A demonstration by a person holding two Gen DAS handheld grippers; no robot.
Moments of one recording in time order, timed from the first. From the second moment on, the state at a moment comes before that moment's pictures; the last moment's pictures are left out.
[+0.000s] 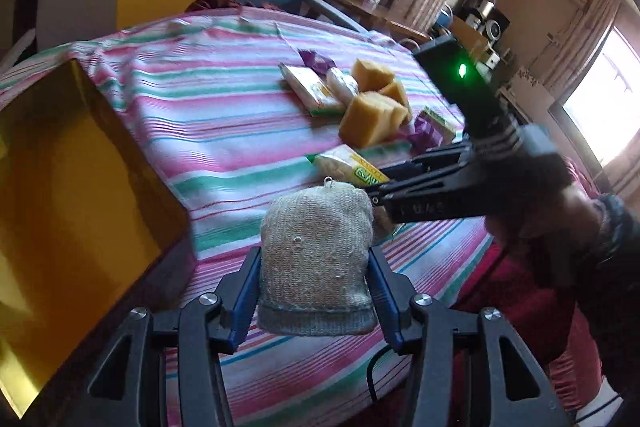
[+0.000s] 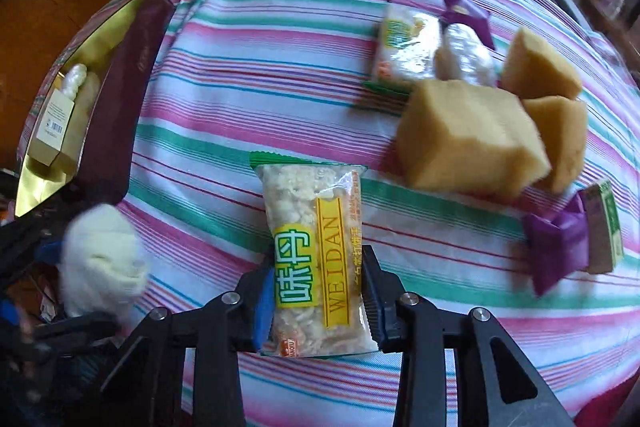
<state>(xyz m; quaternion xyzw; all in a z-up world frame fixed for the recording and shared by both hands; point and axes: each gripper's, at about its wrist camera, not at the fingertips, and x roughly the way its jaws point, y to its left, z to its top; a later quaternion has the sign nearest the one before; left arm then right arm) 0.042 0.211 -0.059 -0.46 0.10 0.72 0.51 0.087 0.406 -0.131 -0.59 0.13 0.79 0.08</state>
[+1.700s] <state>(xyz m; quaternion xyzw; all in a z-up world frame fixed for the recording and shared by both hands) -0.042 -0.005 -0.037 -0.42 0.03 0.89 0.15 0.077 0.386 -0.135 -0.55 0.09 0.82 0.10</state>
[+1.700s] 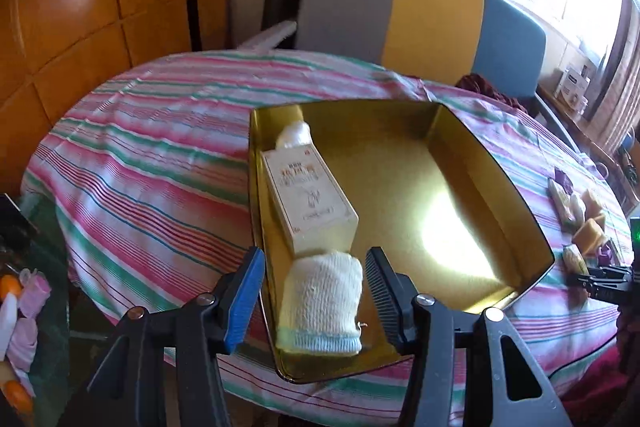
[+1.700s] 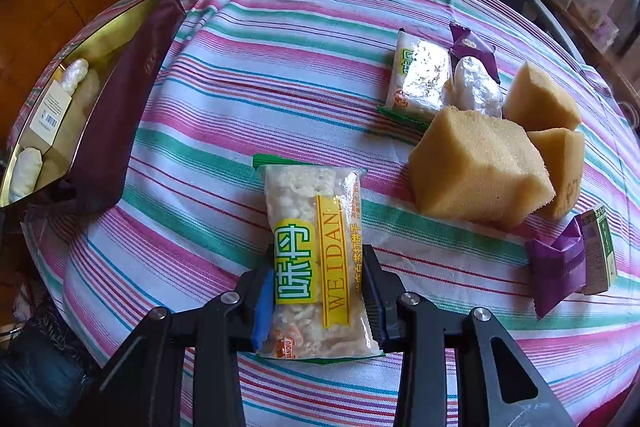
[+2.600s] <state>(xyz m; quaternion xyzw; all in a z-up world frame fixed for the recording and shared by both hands) -0.045 -0.031 -0.032 -0.41 0.00 0.90 0.13 -0.004 0.255 -0.028 -0.47 0.10 0.88 -0.02</state>
